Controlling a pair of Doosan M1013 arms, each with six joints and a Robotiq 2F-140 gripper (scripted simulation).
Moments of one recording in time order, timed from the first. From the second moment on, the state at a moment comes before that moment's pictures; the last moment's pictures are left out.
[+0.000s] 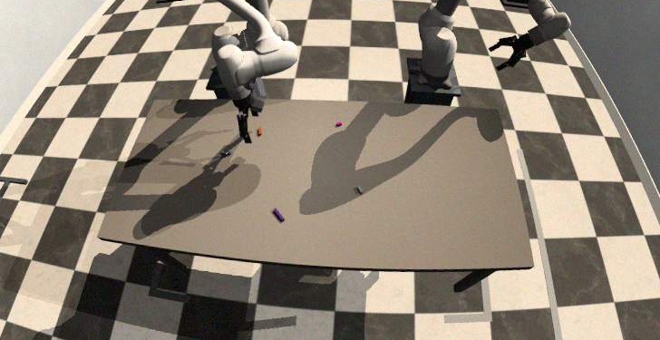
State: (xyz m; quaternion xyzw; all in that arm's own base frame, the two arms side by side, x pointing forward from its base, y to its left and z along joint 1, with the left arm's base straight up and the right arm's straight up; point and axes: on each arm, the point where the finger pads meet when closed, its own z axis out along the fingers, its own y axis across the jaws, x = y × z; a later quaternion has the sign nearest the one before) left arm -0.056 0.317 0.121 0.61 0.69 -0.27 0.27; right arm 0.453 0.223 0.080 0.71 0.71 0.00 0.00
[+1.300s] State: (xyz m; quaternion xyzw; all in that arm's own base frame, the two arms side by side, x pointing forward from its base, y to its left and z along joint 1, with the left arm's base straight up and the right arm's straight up) left arm -0.056 0.317 0.121 0.61 0.69 -0.27 0.27; right arm 0.453 0.223 0.080 0.71 0.71 0.00 0.00
